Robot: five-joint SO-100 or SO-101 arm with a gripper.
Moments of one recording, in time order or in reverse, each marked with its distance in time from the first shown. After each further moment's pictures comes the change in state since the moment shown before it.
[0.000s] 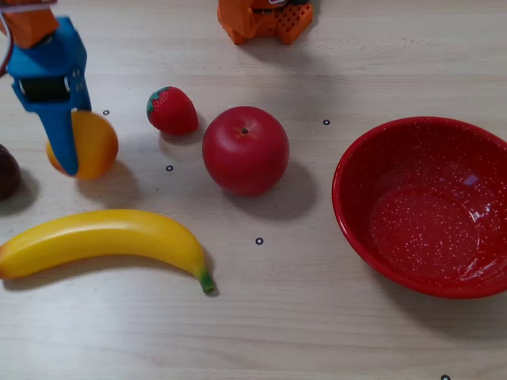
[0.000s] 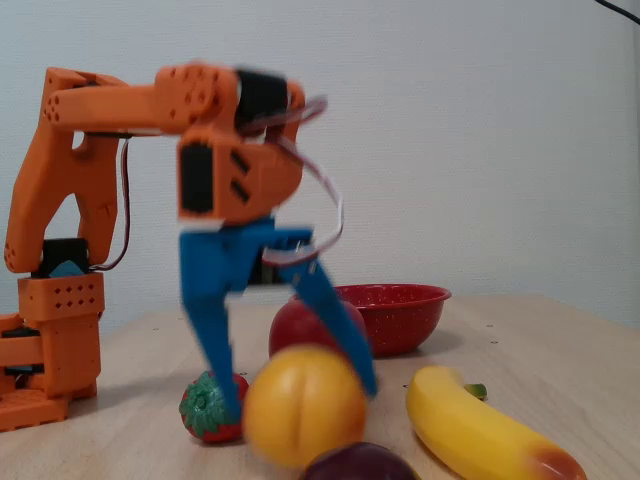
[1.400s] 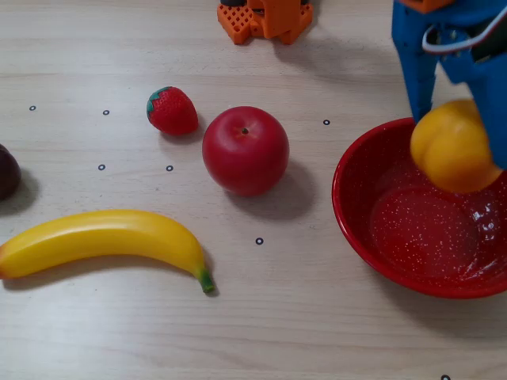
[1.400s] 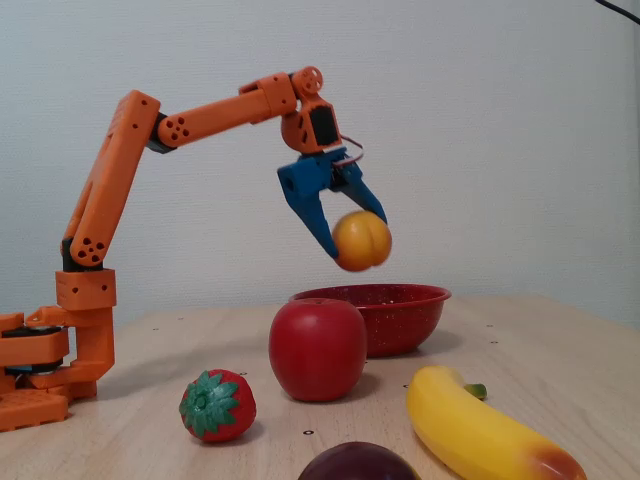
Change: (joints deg) arm 70.1 1.5 -17.8 4.0 -42.6
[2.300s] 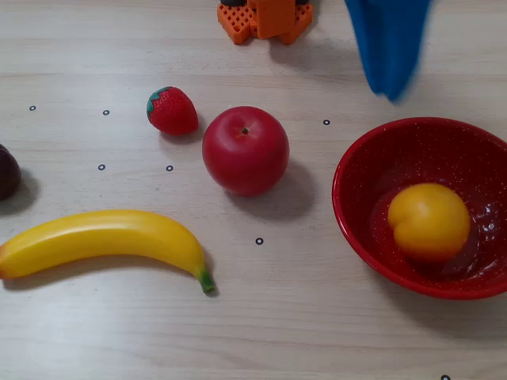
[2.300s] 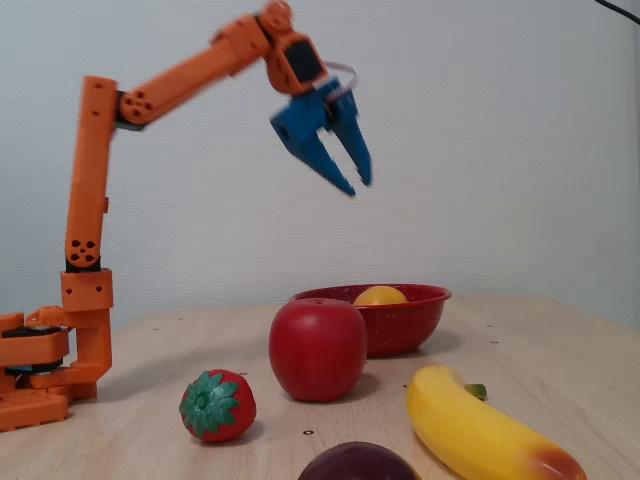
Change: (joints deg) arm -11.0 18.1 2.8 -1.1 0.1
